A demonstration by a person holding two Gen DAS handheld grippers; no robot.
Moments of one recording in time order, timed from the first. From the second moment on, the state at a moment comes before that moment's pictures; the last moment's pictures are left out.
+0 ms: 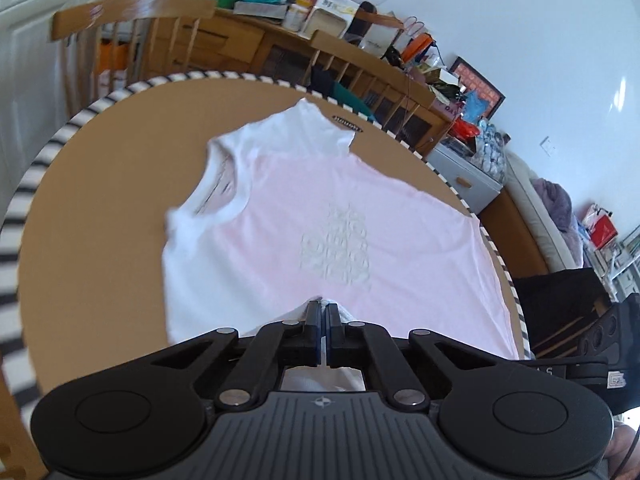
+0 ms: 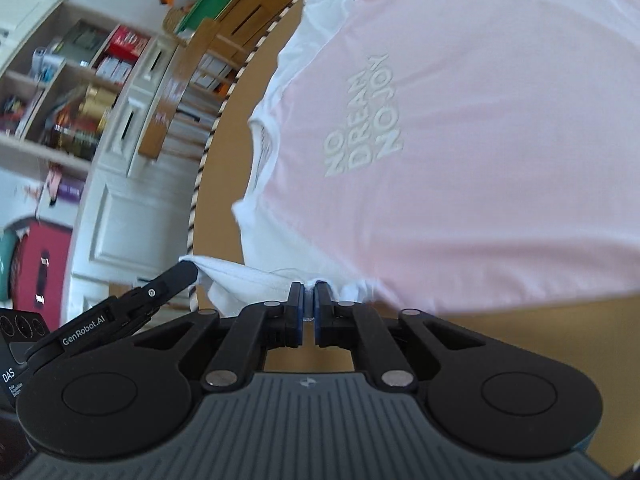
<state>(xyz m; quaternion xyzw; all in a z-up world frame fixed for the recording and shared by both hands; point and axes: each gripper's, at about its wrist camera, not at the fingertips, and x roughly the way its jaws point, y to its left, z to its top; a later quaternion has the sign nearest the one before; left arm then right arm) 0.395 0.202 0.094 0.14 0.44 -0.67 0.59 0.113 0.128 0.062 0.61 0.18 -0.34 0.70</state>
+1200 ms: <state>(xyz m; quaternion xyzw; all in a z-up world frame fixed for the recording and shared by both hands) 0.344 0.046 -0.017 0.31 0.27 -0.72 0.56 0.186 0.038 0.014 0.21 0.39 -0.42 0.79</state>
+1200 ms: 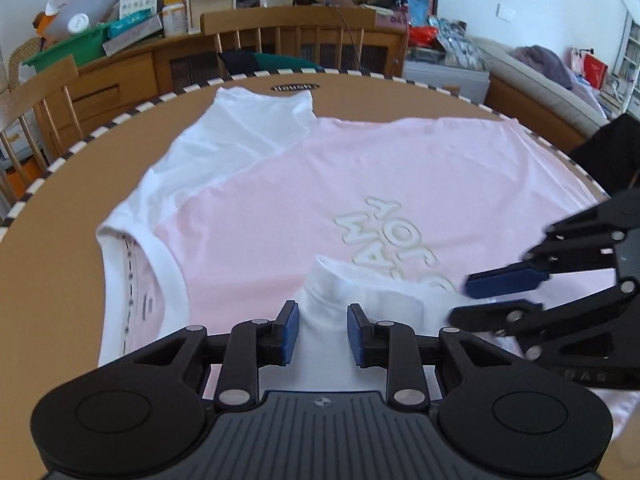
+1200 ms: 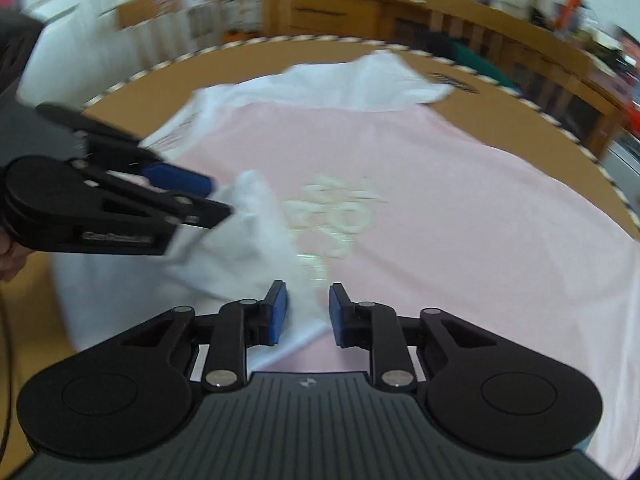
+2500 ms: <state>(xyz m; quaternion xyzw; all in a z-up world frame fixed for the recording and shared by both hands) 0.435 -0.320 0.009 0.23 0.44 -0.68 0.54 0.127 -0.293 -0.036 0.59 0.10 -0.42 0.68</state>
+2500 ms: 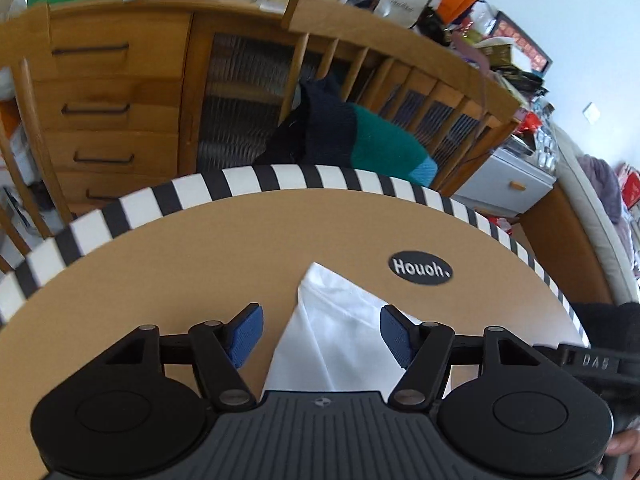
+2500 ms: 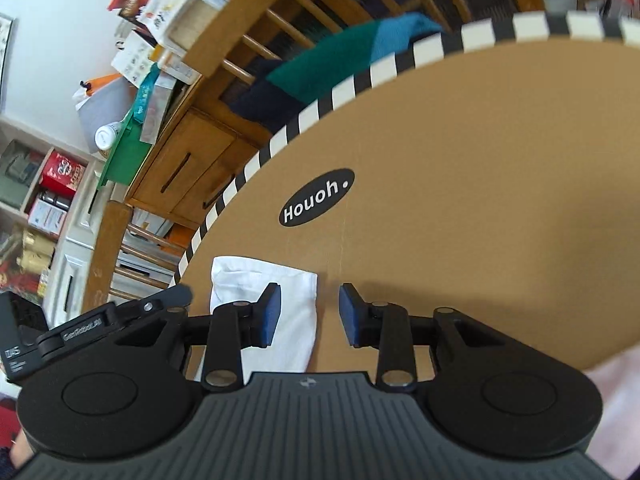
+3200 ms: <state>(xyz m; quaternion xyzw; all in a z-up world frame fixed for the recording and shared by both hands) 0.427 -0.323 0.005 0.20 0.45 -0.68 0.54 0.151 -0.301 -0.015 0.54 0.11 -0.43 0.71</state>
